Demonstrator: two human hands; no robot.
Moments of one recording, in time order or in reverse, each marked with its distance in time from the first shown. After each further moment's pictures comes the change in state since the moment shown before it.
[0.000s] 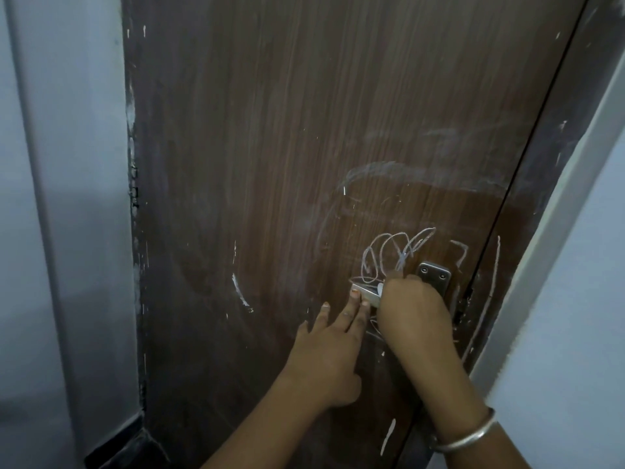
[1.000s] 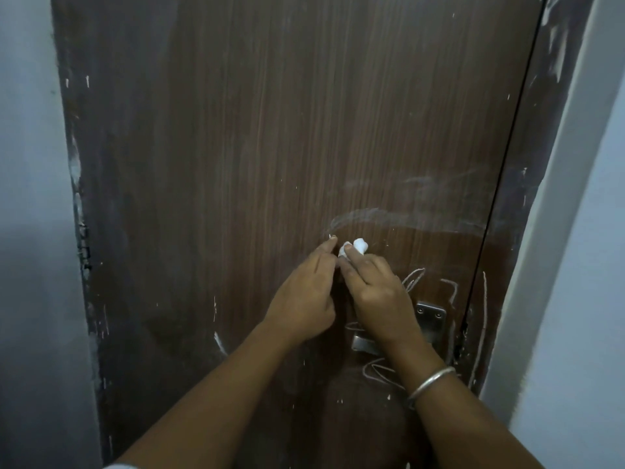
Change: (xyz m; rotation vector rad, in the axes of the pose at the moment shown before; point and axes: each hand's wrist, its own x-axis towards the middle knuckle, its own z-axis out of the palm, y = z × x) left_hand 0.068 -0.055 -0.106 -0.182 0.533 0.340; right_hand 0.074 -0.016 0.012 0.160 0.588 -0.407
